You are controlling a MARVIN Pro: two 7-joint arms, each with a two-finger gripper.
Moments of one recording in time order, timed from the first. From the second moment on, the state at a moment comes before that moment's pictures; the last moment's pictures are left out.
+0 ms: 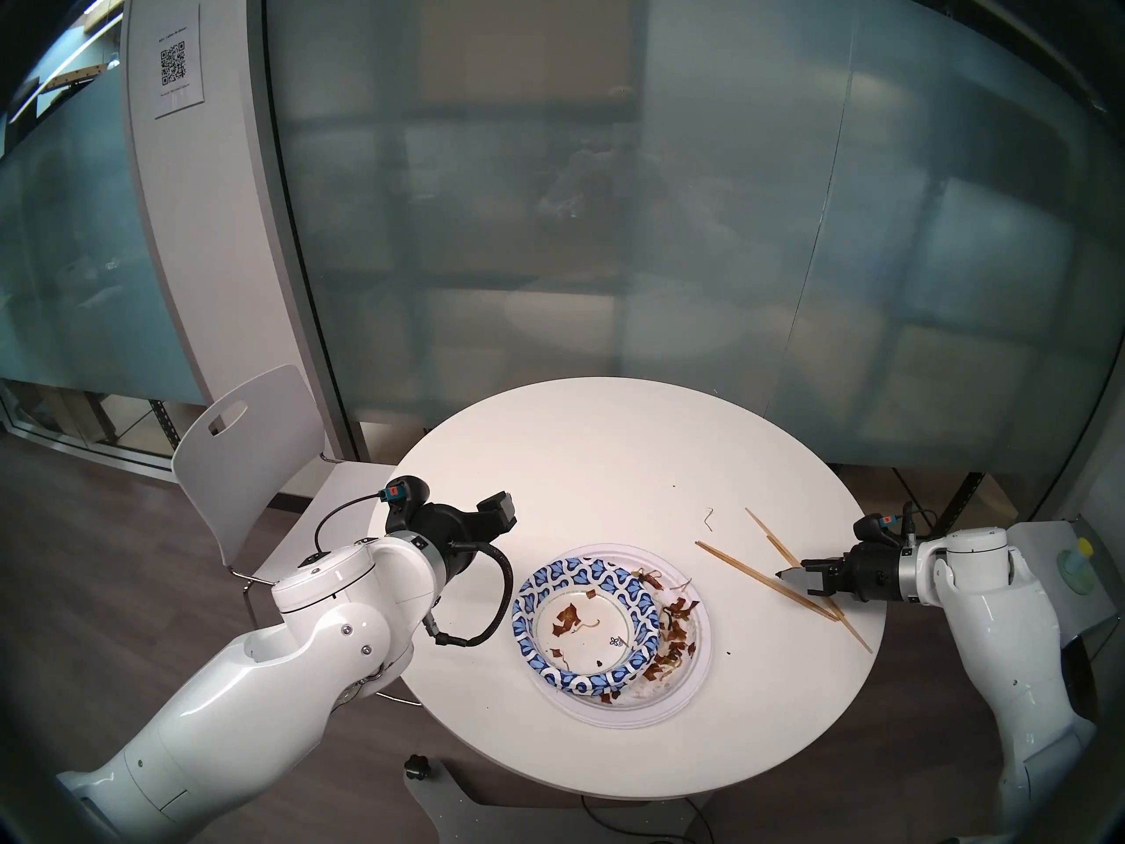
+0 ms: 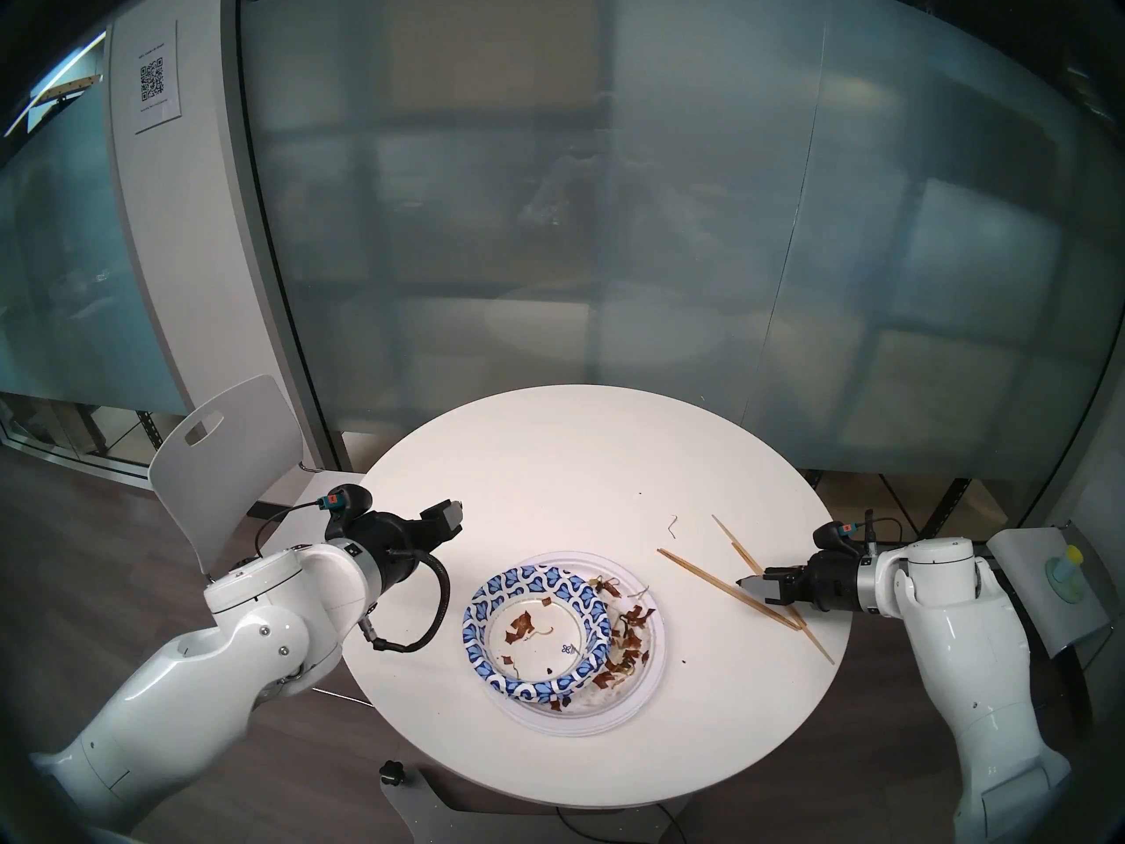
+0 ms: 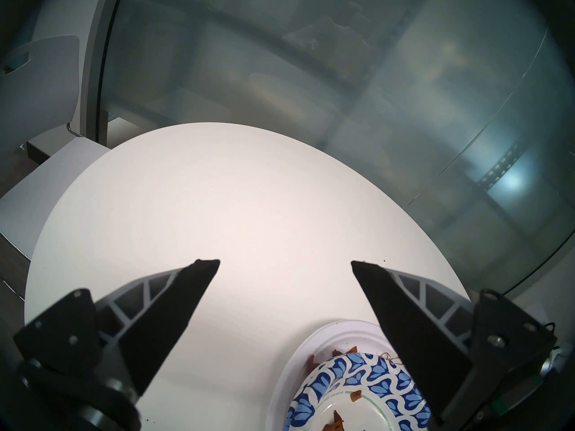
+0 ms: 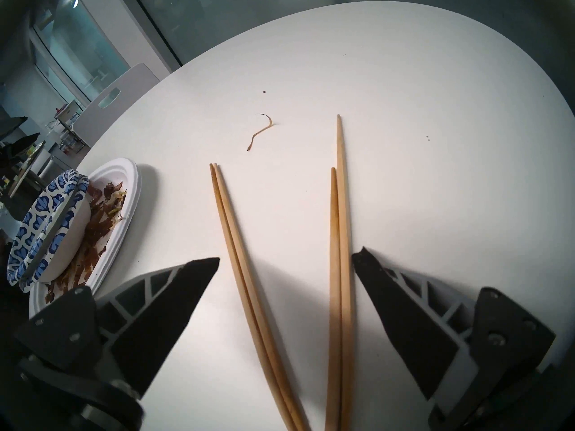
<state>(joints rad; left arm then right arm) 1.67 -0.90 -1.16 -2.17 -1.26 0.25 0.68 -1.52 -0.87 1.70 -1.28 0.32 0.62 0.99</state>
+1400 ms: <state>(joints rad) 1.67 -0.90 -1.16 -2.17 -1.26 0.25 0.68 -1.57 -0.87 1.65 -1.40 0.29 0.65 1.00</state>
